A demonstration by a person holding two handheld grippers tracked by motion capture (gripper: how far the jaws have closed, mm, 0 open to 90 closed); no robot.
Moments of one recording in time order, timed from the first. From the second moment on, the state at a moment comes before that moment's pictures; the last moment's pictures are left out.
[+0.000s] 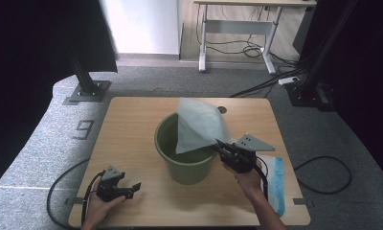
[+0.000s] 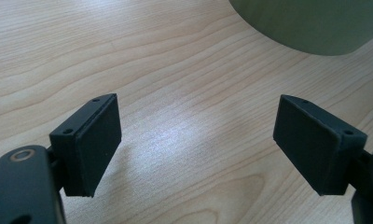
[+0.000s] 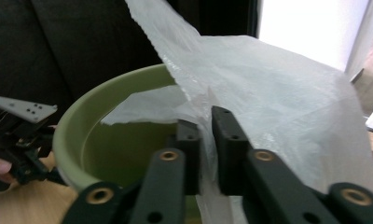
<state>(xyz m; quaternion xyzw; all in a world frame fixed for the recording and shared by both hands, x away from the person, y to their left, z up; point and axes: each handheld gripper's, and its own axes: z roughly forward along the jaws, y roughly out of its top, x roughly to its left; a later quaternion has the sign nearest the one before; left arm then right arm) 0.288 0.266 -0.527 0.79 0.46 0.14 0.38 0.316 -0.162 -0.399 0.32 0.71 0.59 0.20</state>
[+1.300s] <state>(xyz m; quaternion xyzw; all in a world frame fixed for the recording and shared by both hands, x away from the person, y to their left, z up) 0.283 0.244 -0.507 0.78 0.45 0.16 0.41 0.274 -0.237 -0.475 0.38 0.68 0.53 0.34</state>
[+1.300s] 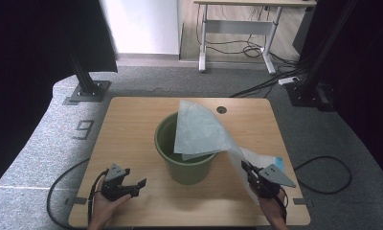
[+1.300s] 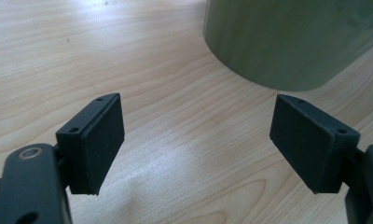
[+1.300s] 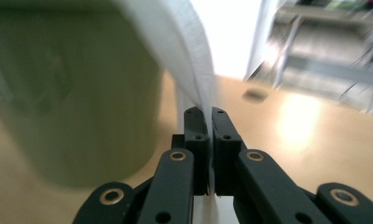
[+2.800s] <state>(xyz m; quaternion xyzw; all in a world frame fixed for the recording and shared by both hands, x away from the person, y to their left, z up) 0.281 0.191 -0.395 0.77 0.36 0.22 0.48 0.295 -0.200 -0.367 0.29 0.68 0.56 0.37</state>
